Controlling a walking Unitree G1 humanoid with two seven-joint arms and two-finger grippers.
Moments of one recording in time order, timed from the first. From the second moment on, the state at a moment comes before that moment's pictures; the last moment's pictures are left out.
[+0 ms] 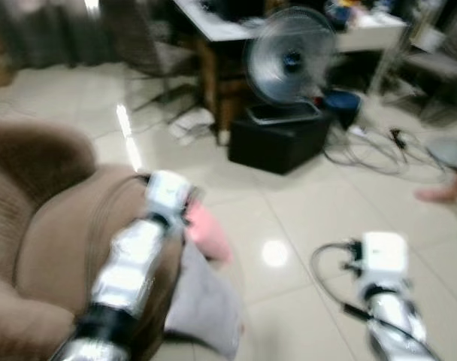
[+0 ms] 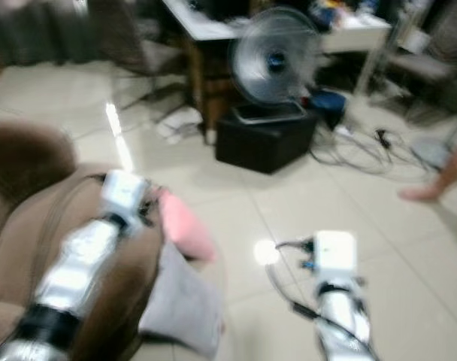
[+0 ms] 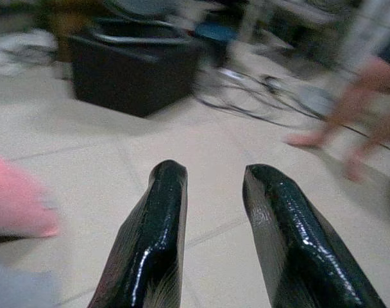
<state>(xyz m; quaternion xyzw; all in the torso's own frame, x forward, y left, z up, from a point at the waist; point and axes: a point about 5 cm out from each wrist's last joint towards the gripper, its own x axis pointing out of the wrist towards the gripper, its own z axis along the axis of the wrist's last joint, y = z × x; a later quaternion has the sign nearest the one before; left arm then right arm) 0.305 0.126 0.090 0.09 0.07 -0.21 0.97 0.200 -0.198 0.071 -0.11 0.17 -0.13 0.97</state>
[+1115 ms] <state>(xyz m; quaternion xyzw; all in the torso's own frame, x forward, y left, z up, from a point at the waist) 0.292 0.145 0.086 0.09 0.06 -0.24 0.96 0.206 -0.175 0.073 -0.08 0.13 0.00 0.99</state>
